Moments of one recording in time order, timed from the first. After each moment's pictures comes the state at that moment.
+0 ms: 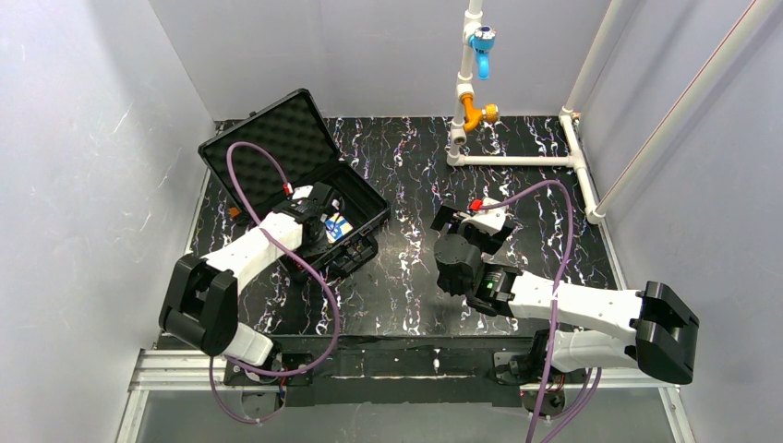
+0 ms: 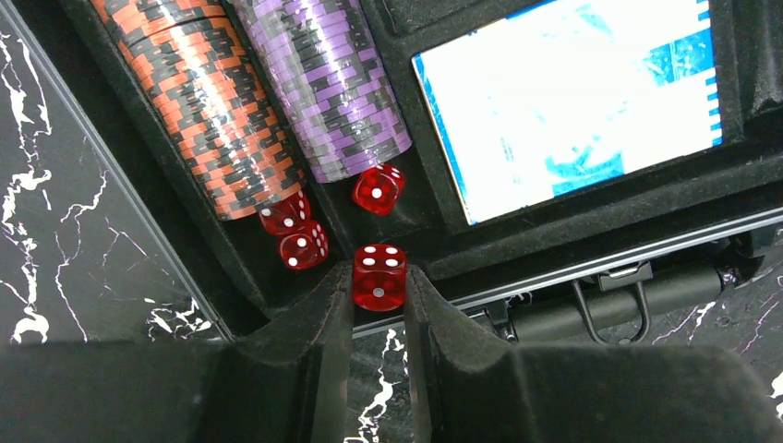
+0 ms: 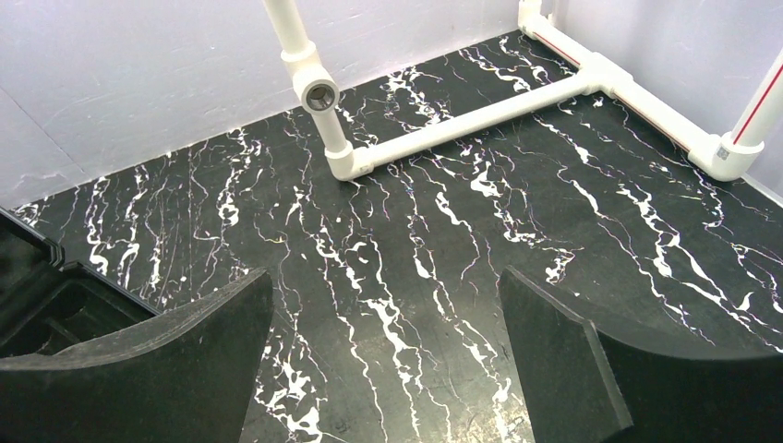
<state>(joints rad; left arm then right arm) -0.46 1.45 0.97 -0.79 -0.41 -0.68 1.16 1.17 0.71 0.26 1.46 0.39</state>
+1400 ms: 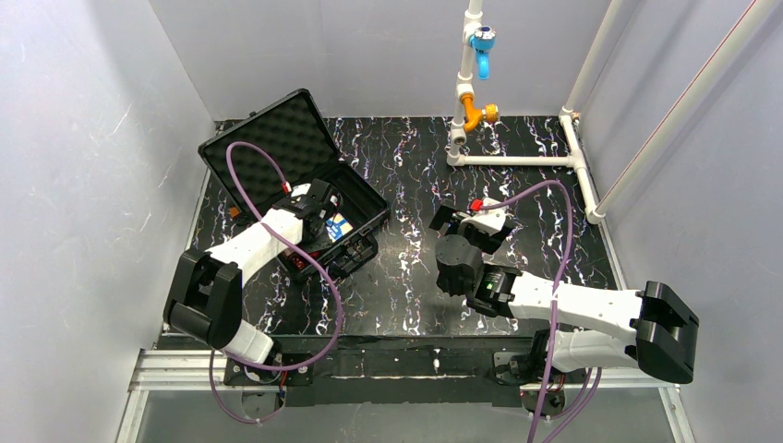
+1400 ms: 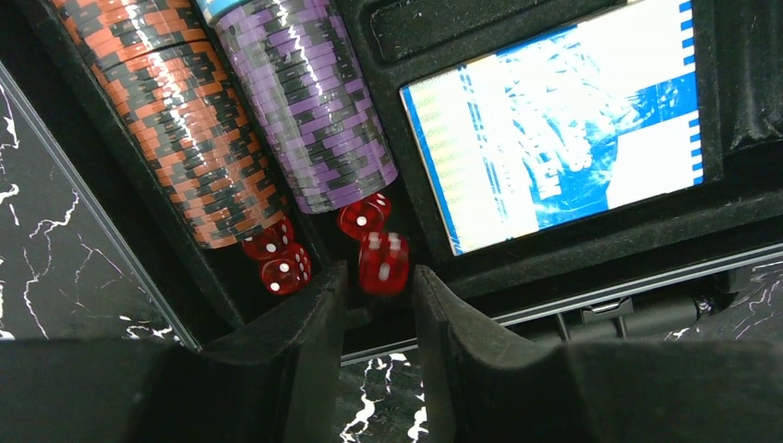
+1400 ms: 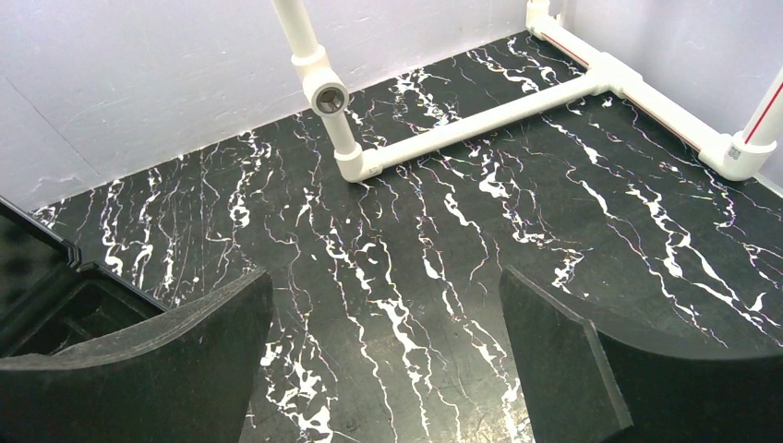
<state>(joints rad) -0.43 1.50 0.98 -0.74 -0.38 -0.69 1.17 1.17 0.71 0.31 1.46 0.37</state>
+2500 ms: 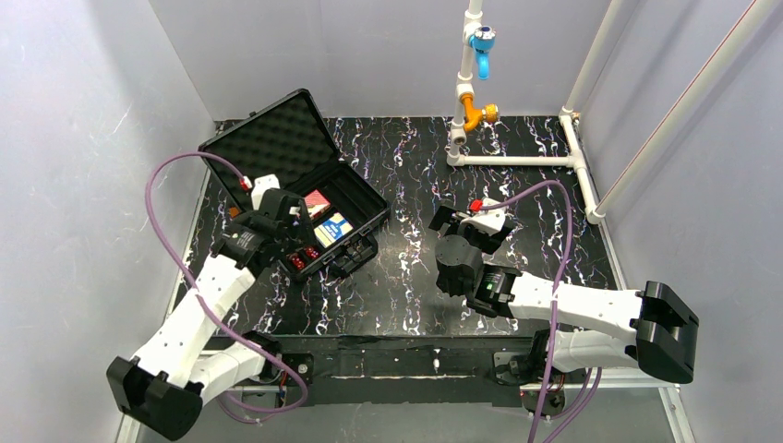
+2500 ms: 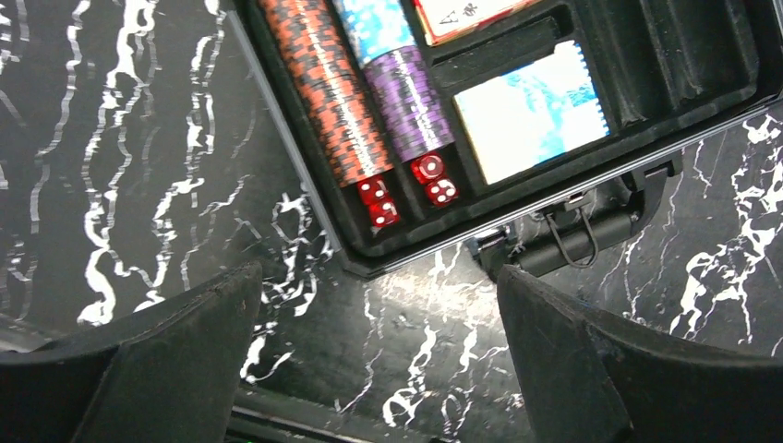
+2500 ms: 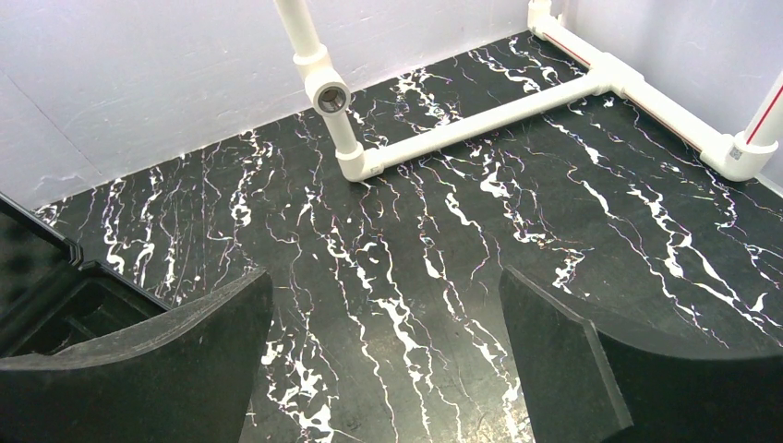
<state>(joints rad) -0.43 1.02 0.99 -0.92 -0.46 -0.59 1.17 1.17 0.71 0.31 1.46 0.36</state>
